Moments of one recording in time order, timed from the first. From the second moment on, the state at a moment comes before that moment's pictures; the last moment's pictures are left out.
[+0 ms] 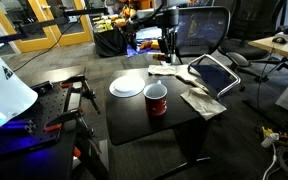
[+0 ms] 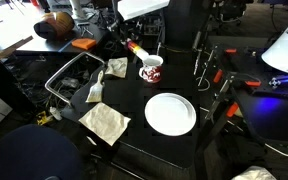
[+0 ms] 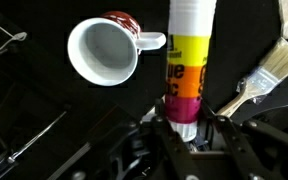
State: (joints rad) arm 0.32 0.39 -0.27 -2.21 -0.17 2.63 1.02
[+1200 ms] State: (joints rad) arm 0.31 0.26 -0.11 -2.18 -0.69 2.09 1.68
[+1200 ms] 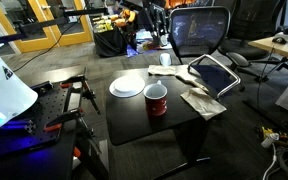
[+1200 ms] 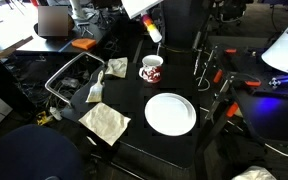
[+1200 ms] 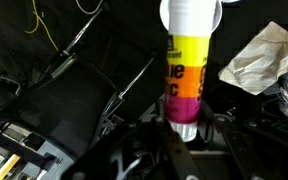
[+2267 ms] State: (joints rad) arm 0.29 0.46 0.00 -1.99 -0.83 1.71 1.98
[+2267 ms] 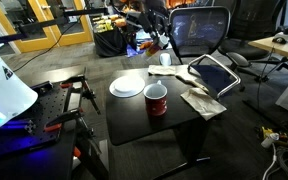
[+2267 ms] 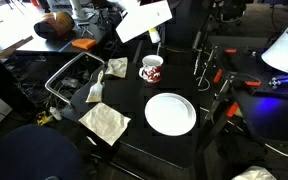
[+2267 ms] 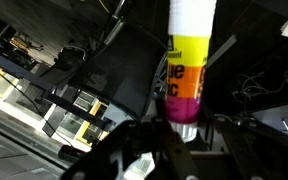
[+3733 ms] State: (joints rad) arm 0.30 0.62 0.01 -1.87 -0.93 1.54 2.27
